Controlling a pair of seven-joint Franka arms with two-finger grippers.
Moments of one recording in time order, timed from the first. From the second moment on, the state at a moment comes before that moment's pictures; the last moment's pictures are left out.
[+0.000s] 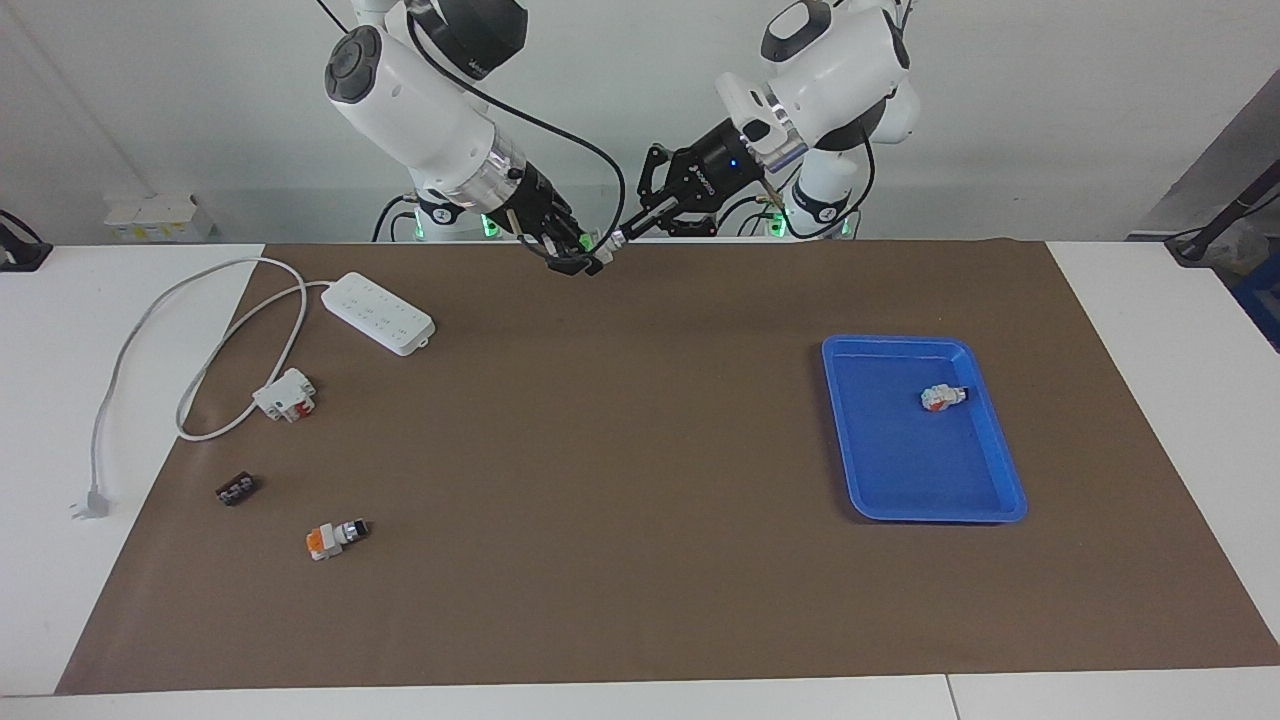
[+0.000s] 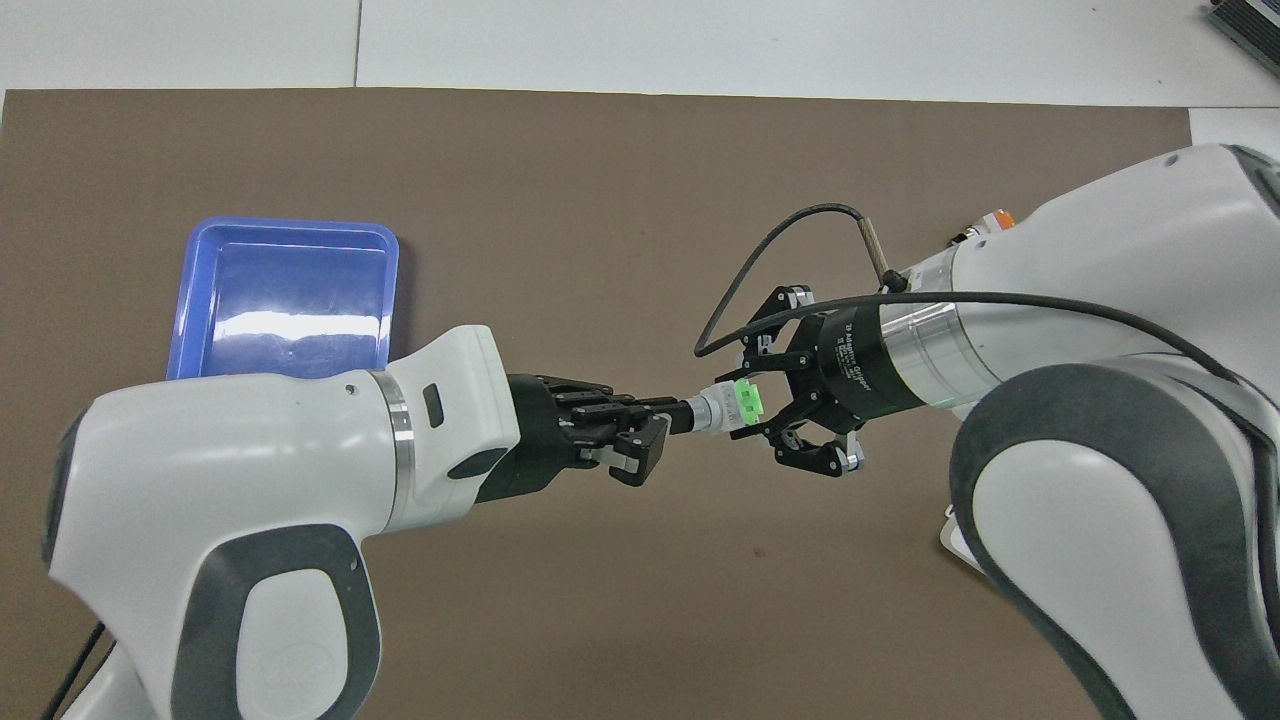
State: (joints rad) left arm -0.52 -0.18 -0.09 -2.02 -0.95 2.30 0.33; right arm 0.23 0.01 0.10 -1.73 0.59 1.74 1.56
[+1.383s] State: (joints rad) left arm -0.52 -0.21 -0.09 -2.07 -0.97 2.30 -0.43; right arm 0.23 0.01 0.11 -1.74 0.59 1.73 1.56
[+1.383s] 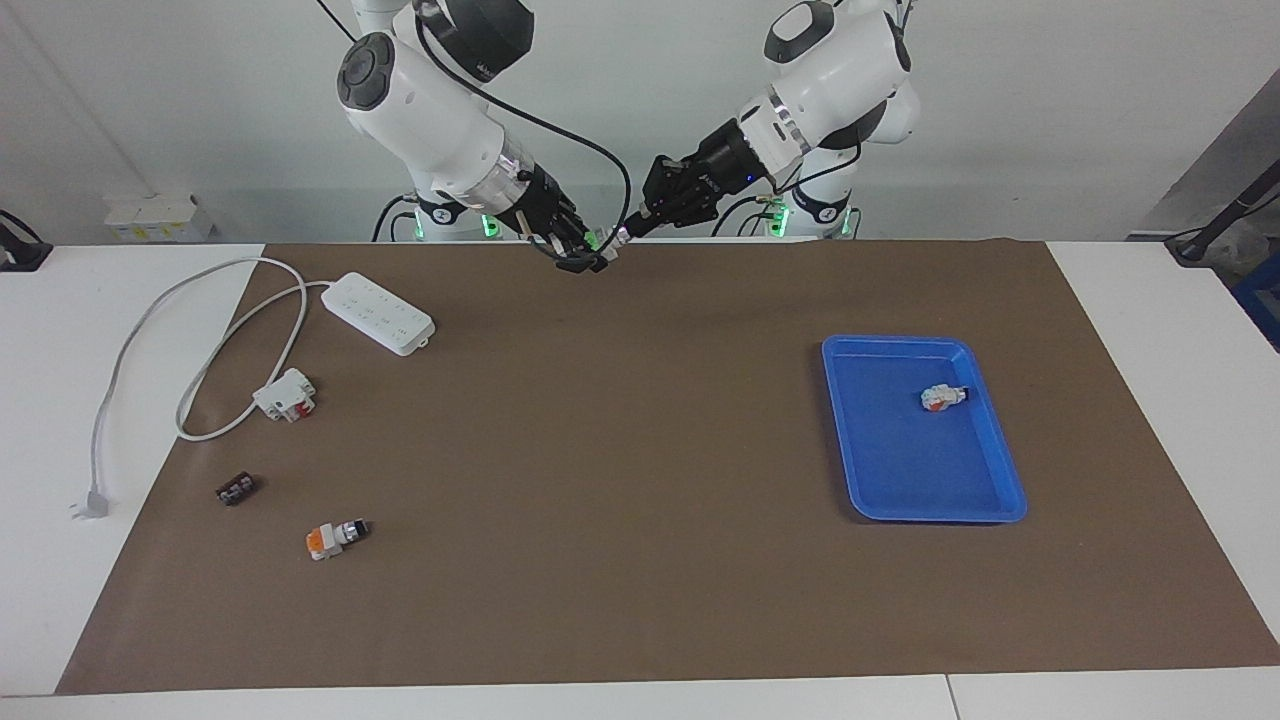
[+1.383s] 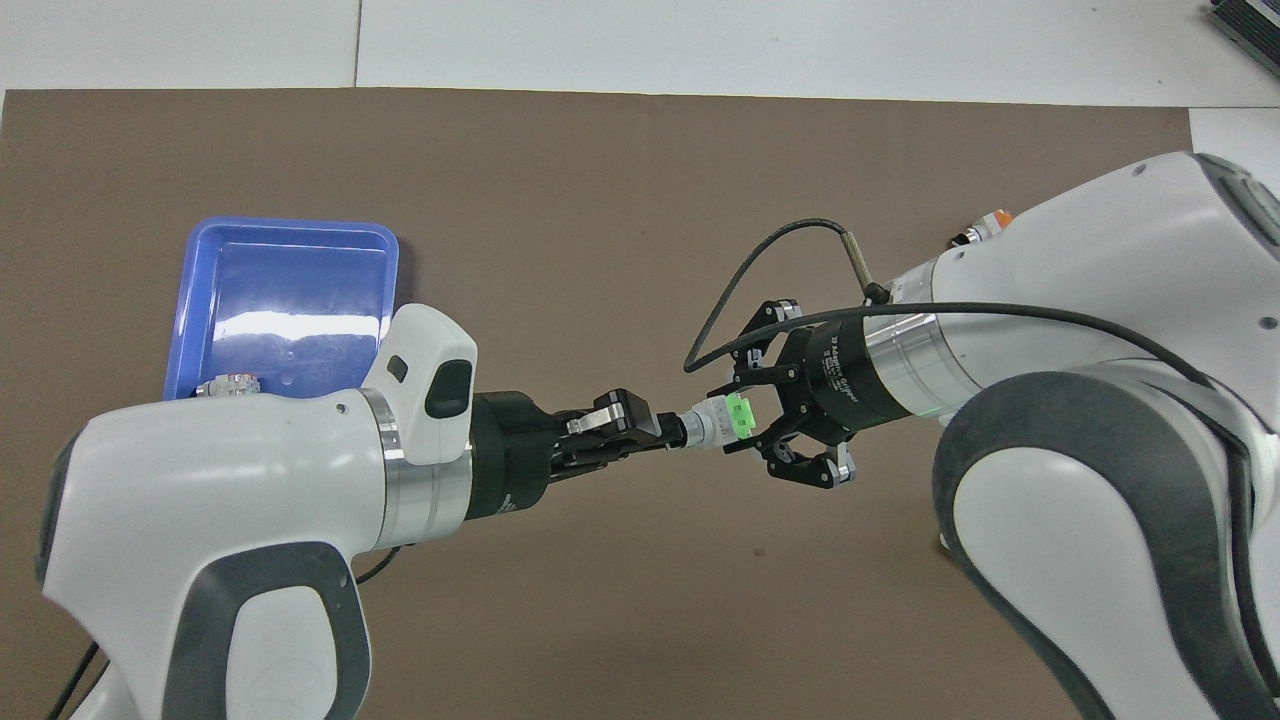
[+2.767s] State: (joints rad) left arm -0.52 -0.21 -0.09 -2.07 -0.97 2.31 -1.57; right arm 0.23 0.01 0.10 -1.73 0.60 1.73 1.56
